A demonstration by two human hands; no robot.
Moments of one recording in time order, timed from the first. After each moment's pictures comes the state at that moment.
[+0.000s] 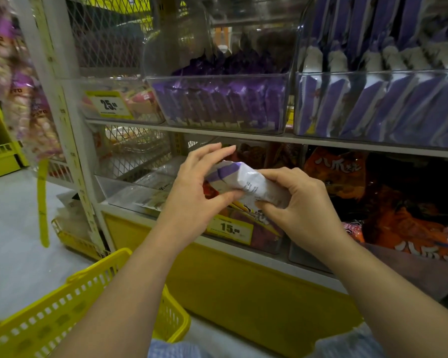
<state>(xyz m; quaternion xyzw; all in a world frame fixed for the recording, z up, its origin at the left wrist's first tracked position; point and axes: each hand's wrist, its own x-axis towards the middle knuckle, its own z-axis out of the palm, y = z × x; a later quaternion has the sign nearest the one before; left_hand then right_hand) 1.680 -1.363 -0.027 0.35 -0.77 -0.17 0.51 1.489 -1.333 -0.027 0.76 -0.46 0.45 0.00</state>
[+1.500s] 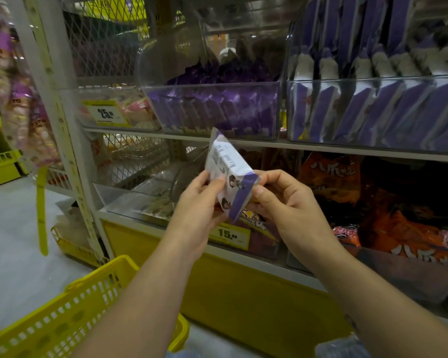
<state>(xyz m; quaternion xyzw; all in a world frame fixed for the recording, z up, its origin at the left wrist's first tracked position) 1.658 -1.372 -0.040 0.38 -0.48 -0.57 0.55 1.507 -1.326 -0.024 0.60 -0.30 0.61 -0.43</state>
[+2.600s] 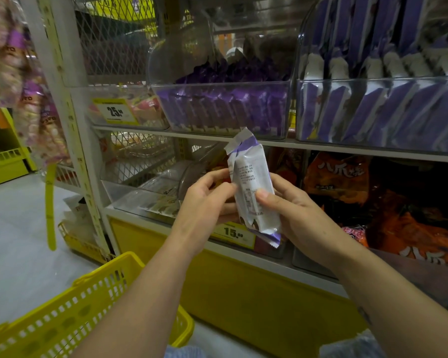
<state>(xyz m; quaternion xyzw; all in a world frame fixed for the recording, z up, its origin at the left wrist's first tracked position) 1.664 -1.365 -0.037 0.33 -0.58 -0.54 0.52 1.494 -1.334 -0.029 0.64 -0.30 0.48 -0.52</state>
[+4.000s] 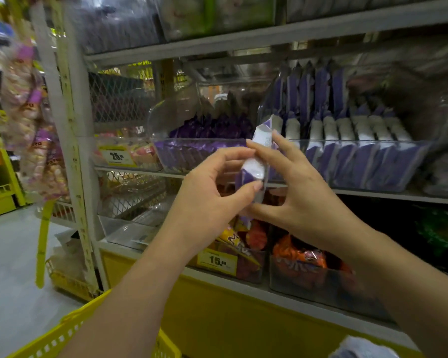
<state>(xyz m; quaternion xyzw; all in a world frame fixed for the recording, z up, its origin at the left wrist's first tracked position) 1.645 -1.291 0.063 0.26 -0.76 -0.24 0.55 1.473 -1.275 0.071 0.80 -0.45 0.40 0.02</state>
